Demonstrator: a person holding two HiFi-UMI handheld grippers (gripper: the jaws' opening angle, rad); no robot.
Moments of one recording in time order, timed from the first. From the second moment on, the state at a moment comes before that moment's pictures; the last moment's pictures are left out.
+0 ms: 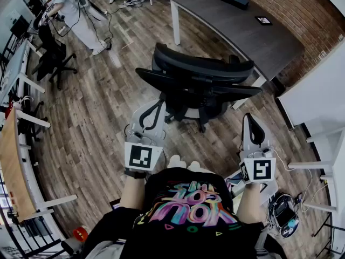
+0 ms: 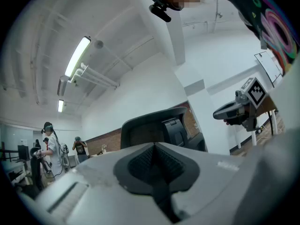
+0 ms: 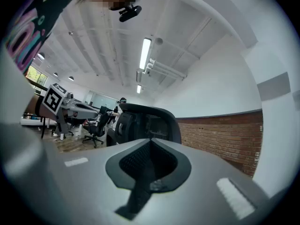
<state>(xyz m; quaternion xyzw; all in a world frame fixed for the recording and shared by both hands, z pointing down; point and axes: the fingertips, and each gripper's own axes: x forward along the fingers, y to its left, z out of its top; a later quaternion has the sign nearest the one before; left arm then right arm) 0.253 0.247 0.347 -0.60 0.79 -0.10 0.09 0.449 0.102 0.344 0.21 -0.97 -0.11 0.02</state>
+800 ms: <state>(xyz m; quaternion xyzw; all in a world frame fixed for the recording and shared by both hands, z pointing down) 0.267 0.240 0.365 -0.59 0.79 -0.13 0.07 0.458 0.094 0.359 0.15 -0.98 -0.13 0.06</state>
